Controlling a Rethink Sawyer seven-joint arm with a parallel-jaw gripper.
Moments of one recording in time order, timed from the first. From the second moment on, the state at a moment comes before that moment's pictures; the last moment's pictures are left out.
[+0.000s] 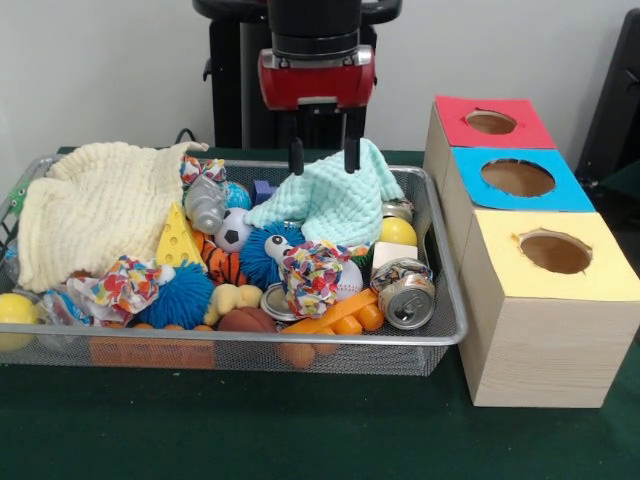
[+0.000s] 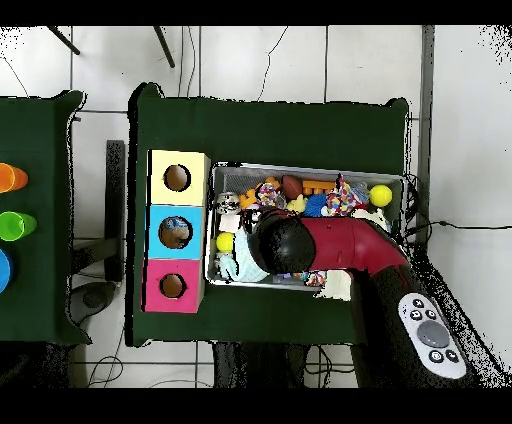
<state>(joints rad) -0.57 -0.82 0.38 1.83 -0.35 0.52 1.76</state>
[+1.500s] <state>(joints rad) -0.63 -0.82 0.33 1.82 -0.37 0.52 1.76</state>
